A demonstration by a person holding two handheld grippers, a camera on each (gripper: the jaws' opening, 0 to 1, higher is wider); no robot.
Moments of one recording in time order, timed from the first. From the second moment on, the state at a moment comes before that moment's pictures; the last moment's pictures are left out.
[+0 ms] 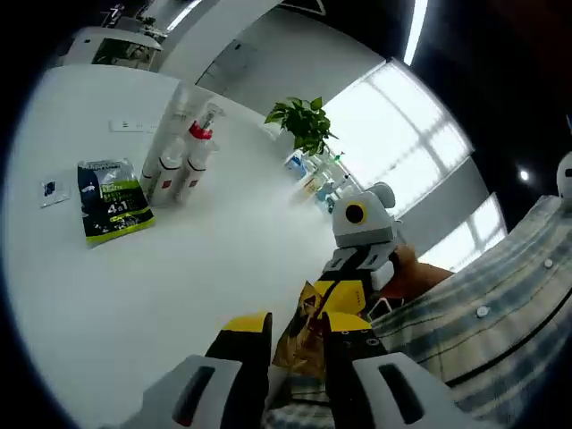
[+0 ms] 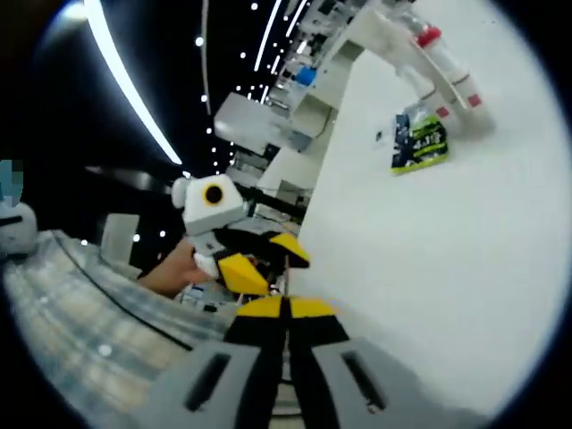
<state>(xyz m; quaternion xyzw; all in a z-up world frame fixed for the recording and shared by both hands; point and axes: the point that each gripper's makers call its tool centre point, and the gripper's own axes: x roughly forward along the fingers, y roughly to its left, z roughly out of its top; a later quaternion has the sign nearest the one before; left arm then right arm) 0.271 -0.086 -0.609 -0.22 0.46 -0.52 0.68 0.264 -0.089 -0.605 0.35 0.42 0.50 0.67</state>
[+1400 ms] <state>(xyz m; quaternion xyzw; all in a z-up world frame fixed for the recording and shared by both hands) 0.316 -0.088 -0.553 -0.55 0.37 -0.43 0.61 0.321 -0.109 -0.555 0.53 0.30 0.45 0.66</state>
